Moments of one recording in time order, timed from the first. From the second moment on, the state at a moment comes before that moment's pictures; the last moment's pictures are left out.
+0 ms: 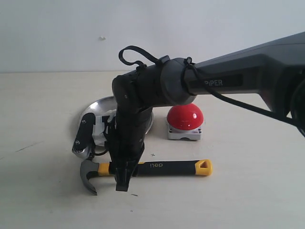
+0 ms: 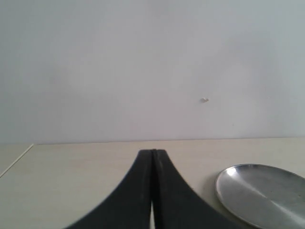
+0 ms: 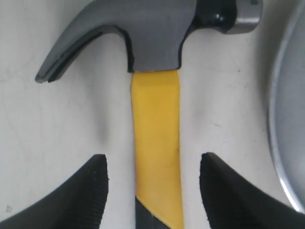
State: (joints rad) left arm -0.04 0.06 0.00 0.16 -0.03 -0.13; right arm 0.67 2.20 -1.55 0.11 0.81 -0.79
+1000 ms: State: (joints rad) left arm -0.04 0.06 0.00 0.16 -0.03 -0.13; right arm 0.67 2.20 -1.55 0.07 0.81 -0.67
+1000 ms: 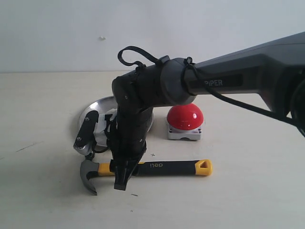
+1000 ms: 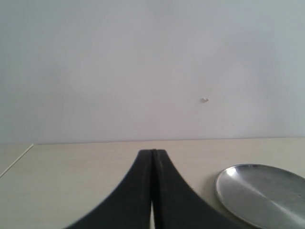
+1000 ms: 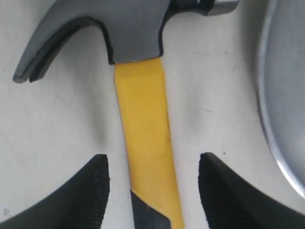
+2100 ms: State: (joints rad) left arm -0.04 0.06 0.00 0.16 -0.03 -0.13; right arm 0.67 2.20 -1.55 0.08 0.84 -0.72
